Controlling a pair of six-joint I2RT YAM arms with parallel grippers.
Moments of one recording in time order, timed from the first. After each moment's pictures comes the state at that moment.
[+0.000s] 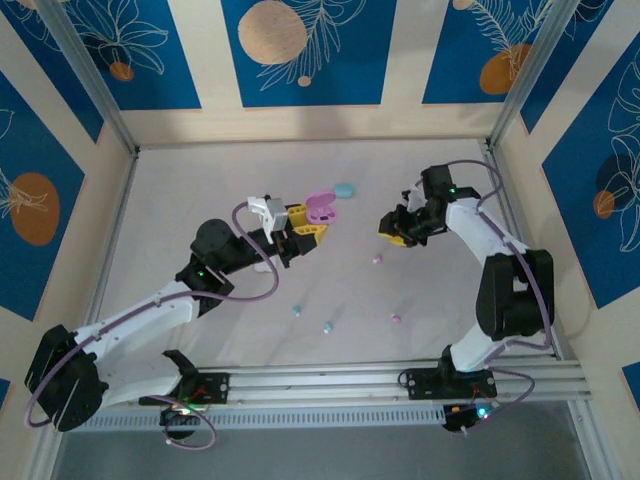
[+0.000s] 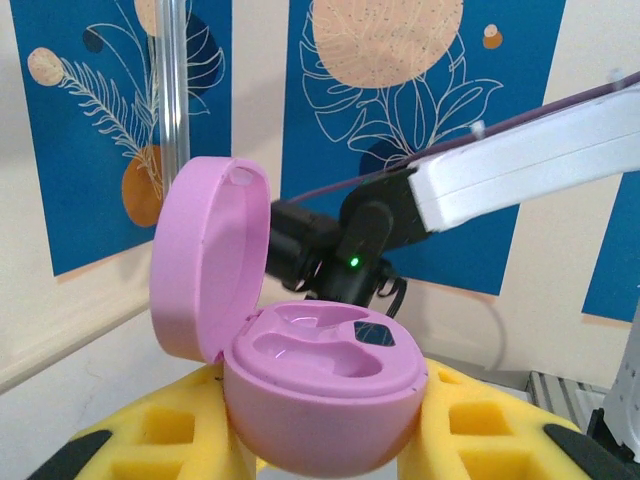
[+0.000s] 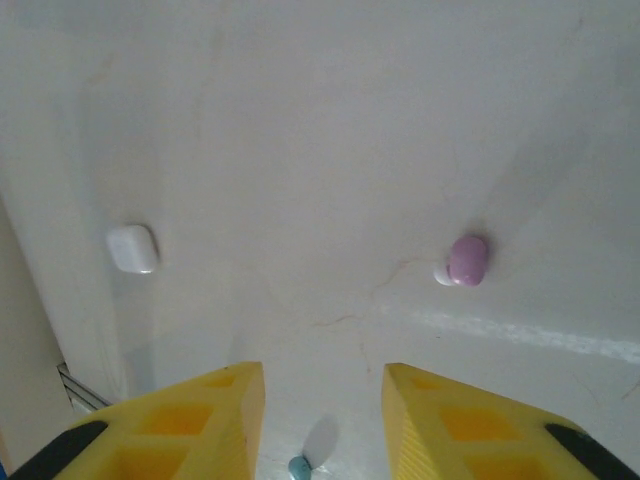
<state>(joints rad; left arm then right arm) -0.74 1.12 0.72 0.60 0.47 -0.15 0.12 1.62 1.17 -0.81 -0.57 0.42</state>
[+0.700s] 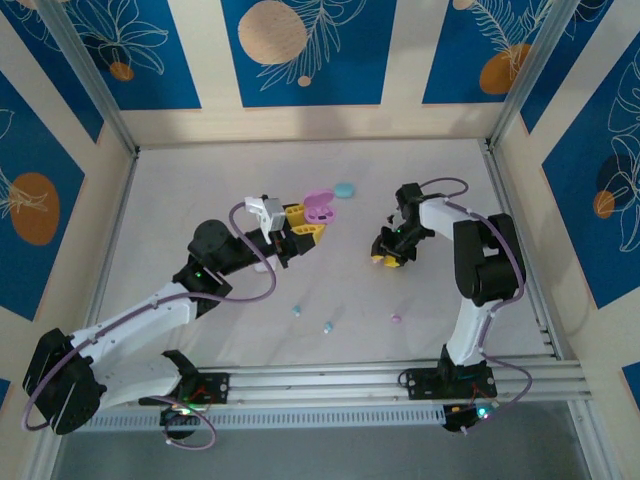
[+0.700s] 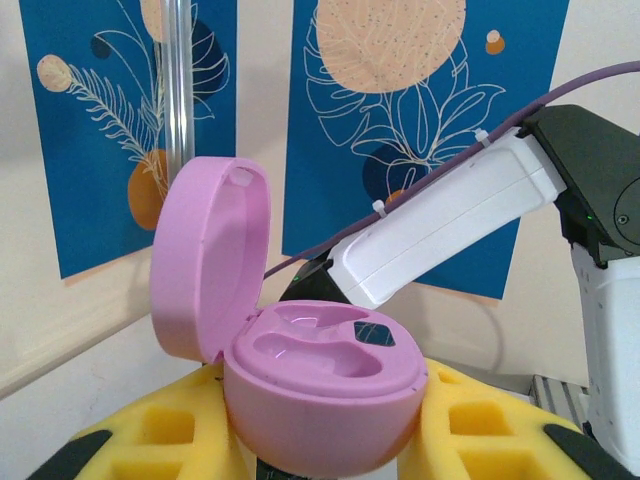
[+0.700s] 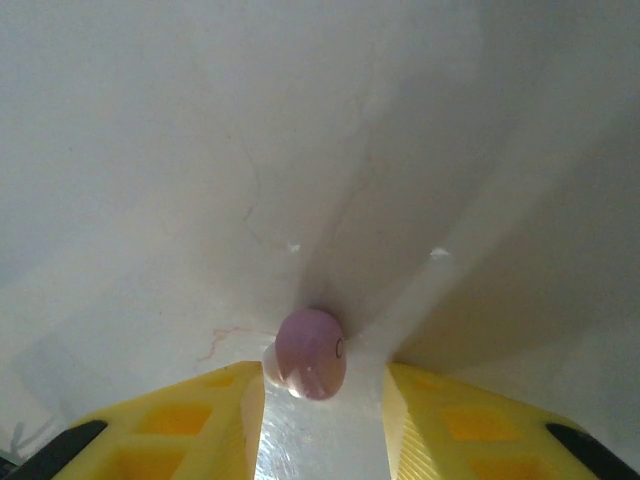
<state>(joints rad) -0.74 1.10 0.72 0.58 0.46 -0.15 0.19 1.88 1.18 -0.81 -0.42 0.42</state>
